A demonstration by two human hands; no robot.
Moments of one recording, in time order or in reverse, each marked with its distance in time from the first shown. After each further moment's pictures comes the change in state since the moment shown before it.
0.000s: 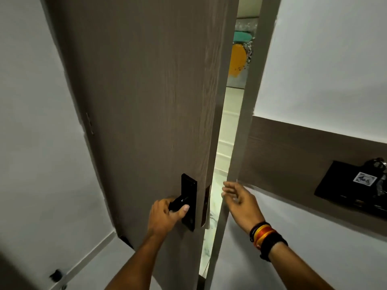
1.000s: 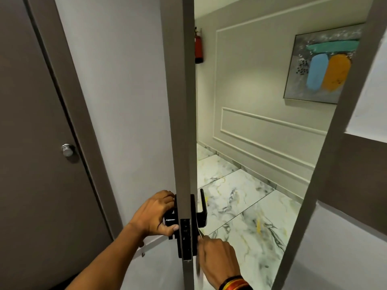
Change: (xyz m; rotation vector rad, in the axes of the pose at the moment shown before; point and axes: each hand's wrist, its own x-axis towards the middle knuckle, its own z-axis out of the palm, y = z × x) left_hand -0.088 -0.004 -0.252 0.907 -0.173 0.409; right_hand -0.122 -0.044 0.186 -0.591 -0.288 -0.584
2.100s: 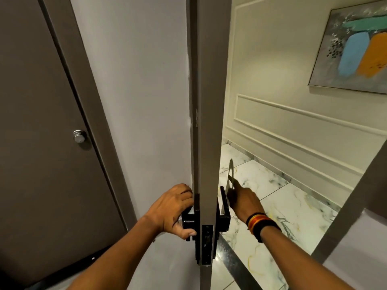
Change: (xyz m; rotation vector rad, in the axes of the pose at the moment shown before) left_hand 0.007 -0.029 0.021 0.018 -0.135 0.056; right_hand 0.145 0.039 -0.015 0.182 -0.039 0.138
